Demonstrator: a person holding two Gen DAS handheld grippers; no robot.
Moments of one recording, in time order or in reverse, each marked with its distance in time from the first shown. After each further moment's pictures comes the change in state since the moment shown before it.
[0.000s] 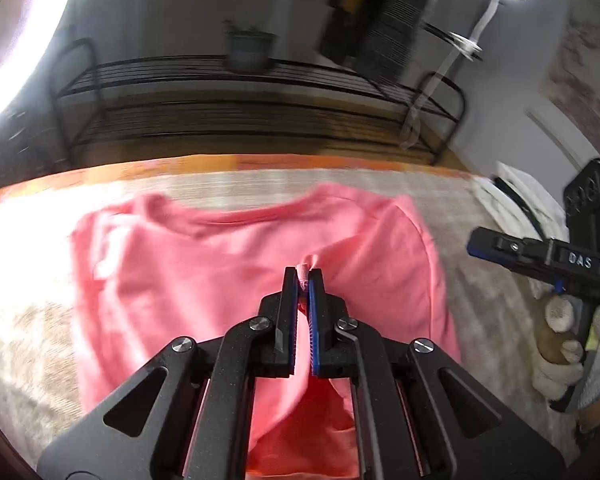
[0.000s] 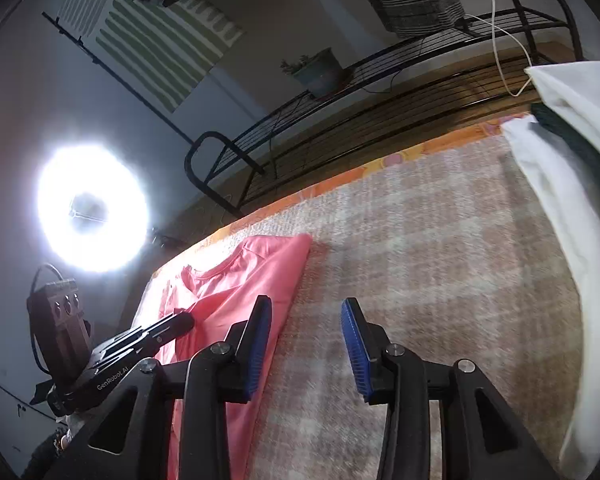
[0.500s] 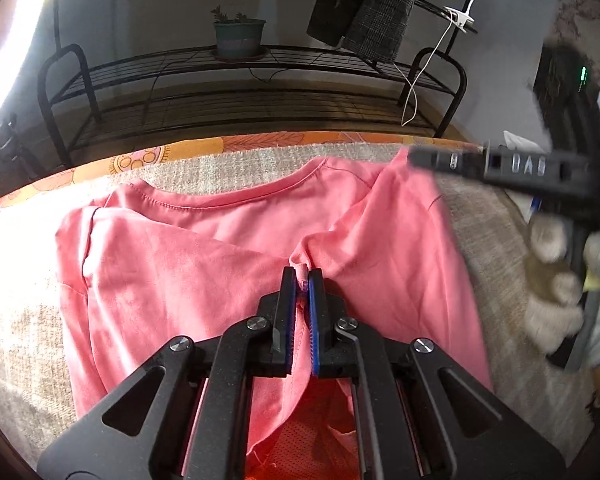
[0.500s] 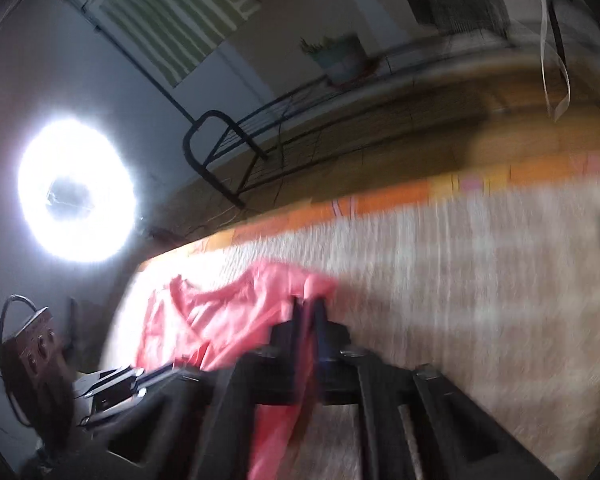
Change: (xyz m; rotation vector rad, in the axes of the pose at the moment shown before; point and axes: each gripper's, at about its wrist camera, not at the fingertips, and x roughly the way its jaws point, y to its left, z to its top) left arm 0.019 -0.021 -0.002 0.092 0.054 0.020; right arm 0.059 0.042 0.036 -0.148 0.023 -0.076
